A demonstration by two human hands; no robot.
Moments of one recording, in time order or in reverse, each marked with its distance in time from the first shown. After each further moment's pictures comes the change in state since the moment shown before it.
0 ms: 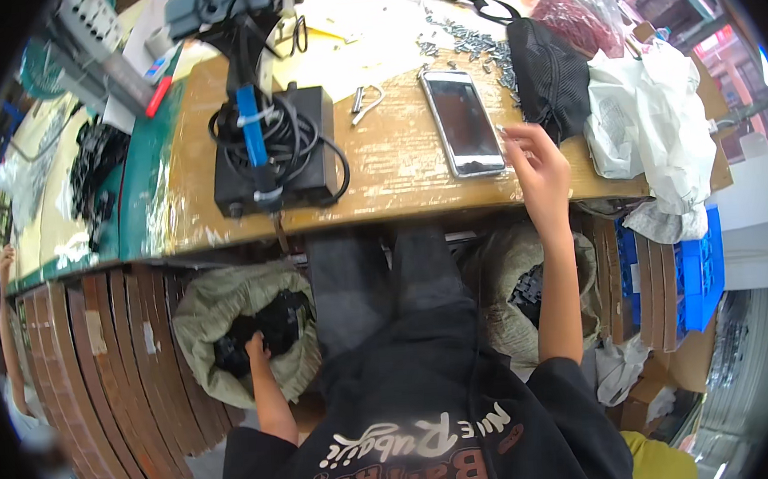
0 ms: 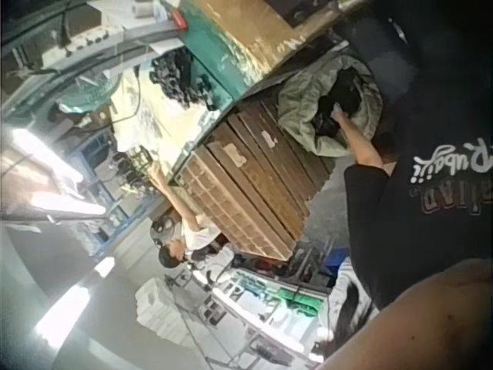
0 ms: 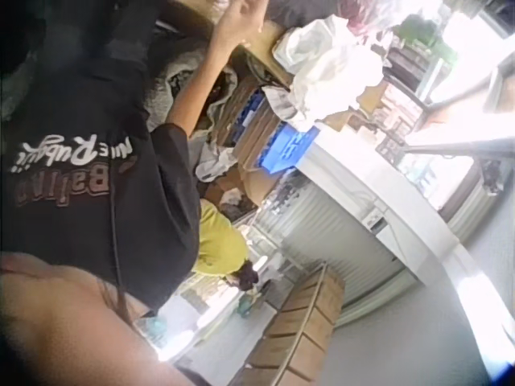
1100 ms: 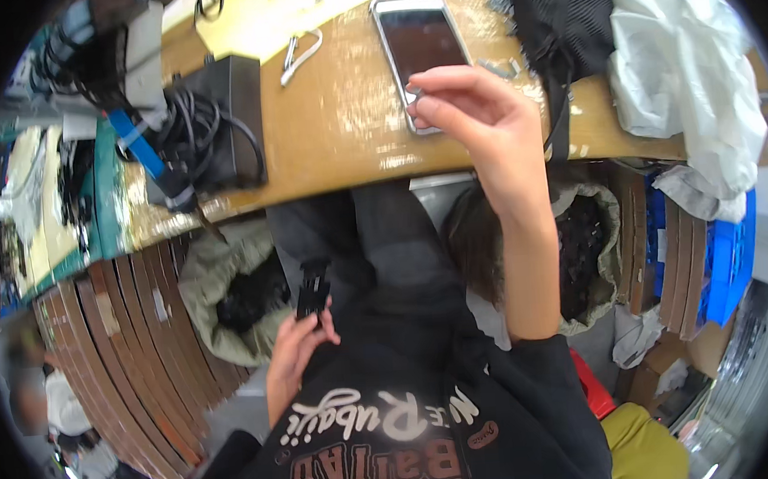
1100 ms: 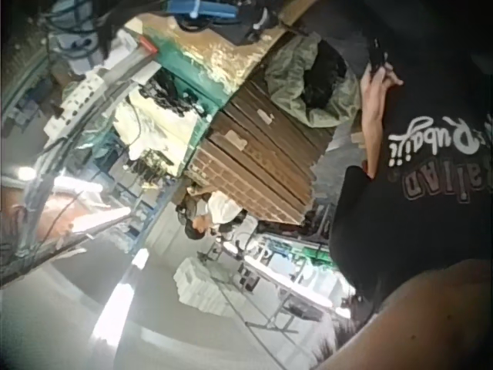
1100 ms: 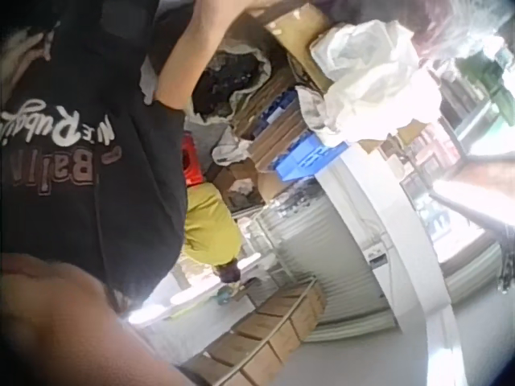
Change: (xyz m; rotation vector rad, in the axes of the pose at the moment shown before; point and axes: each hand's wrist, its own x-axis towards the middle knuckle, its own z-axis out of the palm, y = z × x) left_hand -0.419 0.123 0.042 -0.127 -1.053 0.091; right_hand -0.002 -0.008 0.022 0.624 -0.179 0.205
